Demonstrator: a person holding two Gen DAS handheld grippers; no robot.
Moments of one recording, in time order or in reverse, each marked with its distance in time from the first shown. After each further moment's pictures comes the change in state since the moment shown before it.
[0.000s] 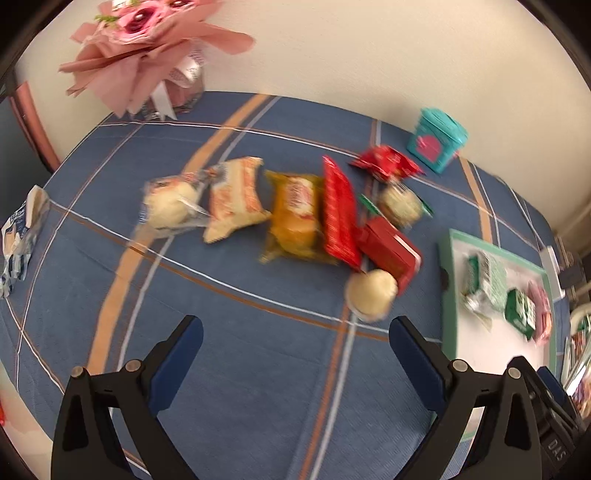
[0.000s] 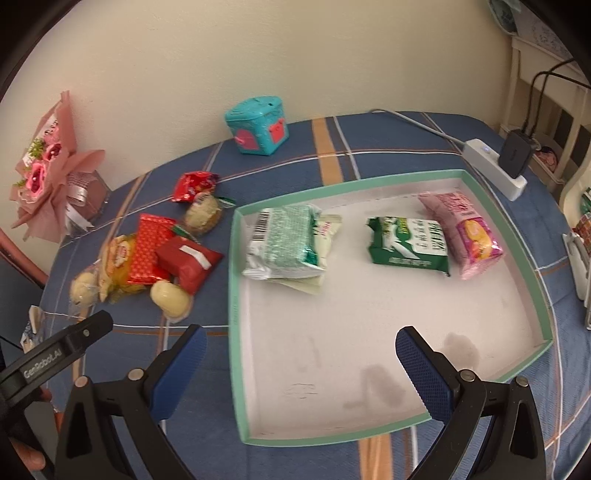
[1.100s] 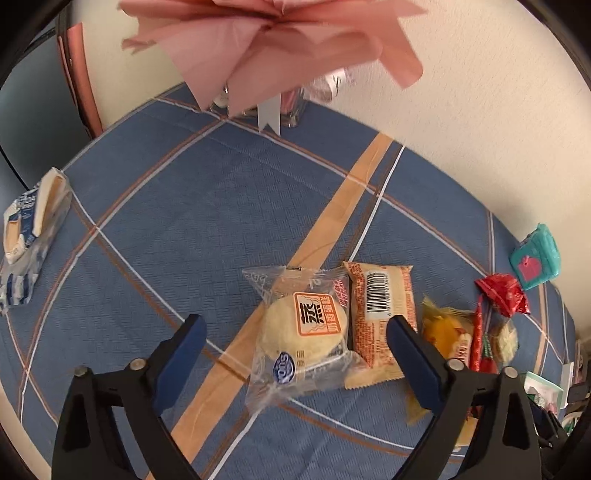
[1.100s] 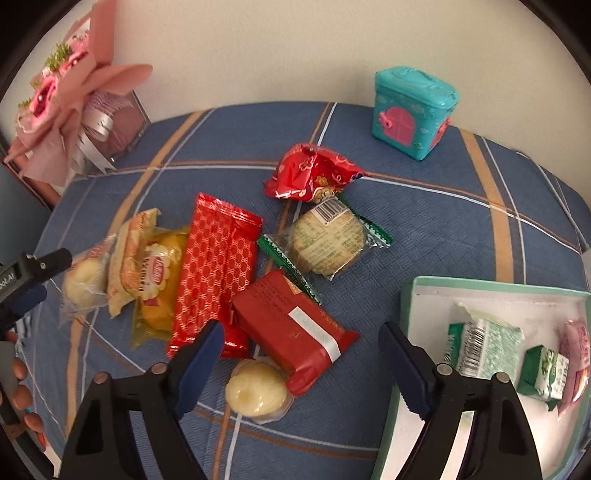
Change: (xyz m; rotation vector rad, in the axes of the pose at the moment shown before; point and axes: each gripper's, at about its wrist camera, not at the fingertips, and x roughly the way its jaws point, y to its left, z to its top) left arm 0.064 0.131 0.099 -0.242 -0.007 0.055; right arm 0.129 0.126 0.071 -0.283 0.186 0.039
